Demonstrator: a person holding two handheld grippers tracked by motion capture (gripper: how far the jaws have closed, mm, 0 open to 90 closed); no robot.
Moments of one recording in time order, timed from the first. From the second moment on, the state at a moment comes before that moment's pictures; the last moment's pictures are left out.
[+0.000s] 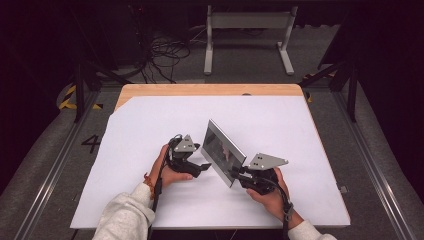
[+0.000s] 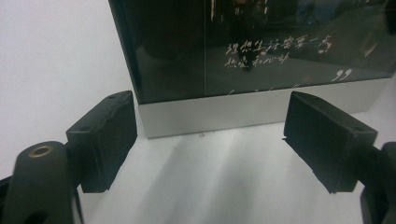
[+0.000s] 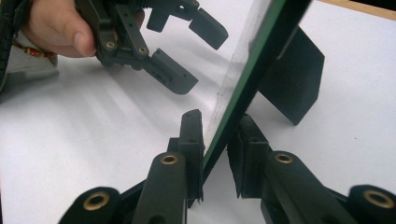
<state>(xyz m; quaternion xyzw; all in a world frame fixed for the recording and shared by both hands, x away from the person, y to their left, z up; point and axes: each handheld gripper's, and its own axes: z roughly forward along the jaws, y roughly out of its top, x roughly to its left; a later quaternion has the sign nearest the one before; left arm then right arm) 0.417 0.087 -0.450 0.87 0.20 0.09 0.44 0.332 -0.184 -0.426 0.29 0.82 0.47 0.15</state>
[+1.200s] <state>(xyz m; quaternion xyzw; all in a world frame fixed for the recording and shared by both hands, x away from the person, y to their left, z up) 0.426 0.081 -0.454 0.87 0.19 0.07 0.46 0.320 -0.192 -0.426 0.30 0.83 0.45 0.16</state>
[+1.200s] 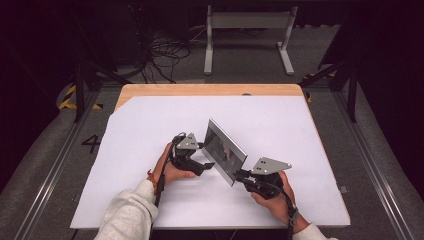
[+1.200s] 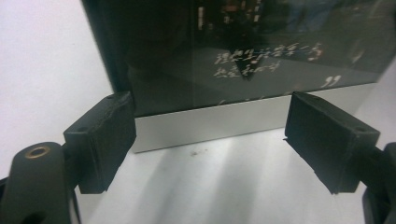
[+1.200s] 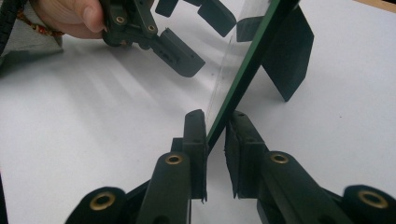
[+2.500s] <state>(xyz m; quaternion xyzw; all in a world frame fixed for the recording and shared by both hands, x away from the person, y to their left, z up) 0.426 0.076 -0.453 0.87 0.19 0.06 0.46 0.326 -0.204 -0.423 0.31 0.82 0.45 0.16</state>
